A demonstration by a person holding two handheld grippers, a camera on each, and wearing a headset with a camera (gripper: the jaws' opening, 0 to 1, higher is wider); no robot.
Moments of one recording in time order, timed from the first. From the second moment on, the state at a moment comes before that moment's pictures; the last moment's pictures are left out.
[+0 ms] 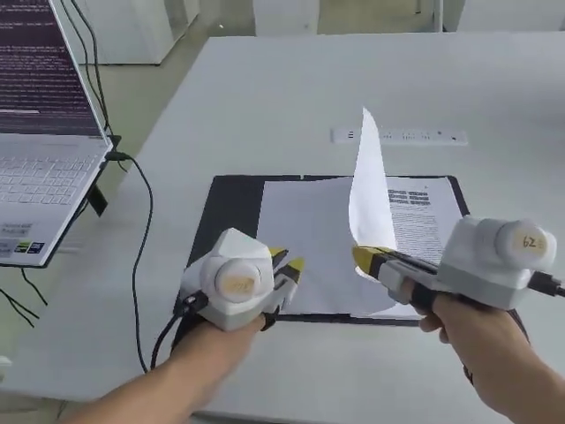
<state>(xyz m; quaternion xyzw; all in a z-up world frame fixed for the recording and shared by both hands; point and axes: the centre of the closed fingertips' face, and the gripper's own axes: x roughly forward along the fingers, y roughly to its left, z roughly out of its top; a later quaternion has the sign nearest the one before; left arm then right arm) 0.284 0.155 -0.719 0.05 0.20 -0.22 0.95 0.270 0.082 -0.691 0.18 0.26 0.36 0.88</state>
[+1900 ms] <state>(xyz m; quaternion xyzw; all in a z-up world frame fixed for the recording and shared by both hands) 0.273 0.232 -0.767 0.02 0.26 -0.17 0.95 0.275 0.202 -0.801 0.19 0.39 0.40 0.81</state>
